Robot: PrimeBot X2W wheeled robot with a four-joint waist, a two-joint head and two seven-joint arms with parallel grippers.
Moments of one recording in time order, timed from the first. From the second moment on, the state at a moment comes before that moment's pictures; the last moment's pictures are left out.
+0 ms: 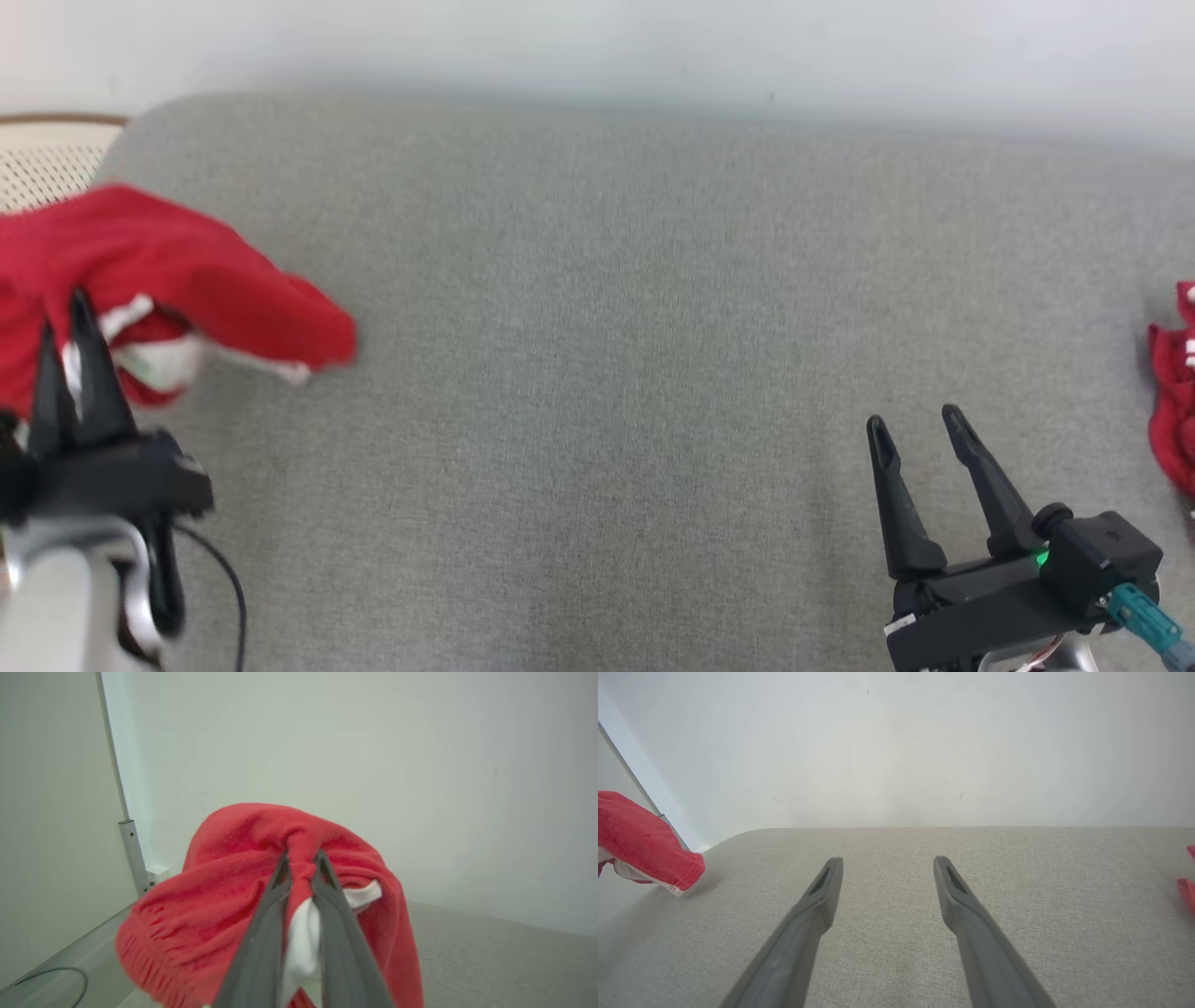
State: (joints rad) left arm -0.51 0.27 0.01 0.22 -0.35 0.19 -0.26; right arm -0.04 -0.15 0.23 -0.19 0.21 0.13 -0.09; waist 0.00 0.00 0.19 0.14
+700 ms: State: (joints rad) left arm -0.19 0.21 -0.18 -0.20 -0.24 0.24 -0.17; right arm -0.01 -0.12 0.24 -0.18 0.21 0.13 -0.10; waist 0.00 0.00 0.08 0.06
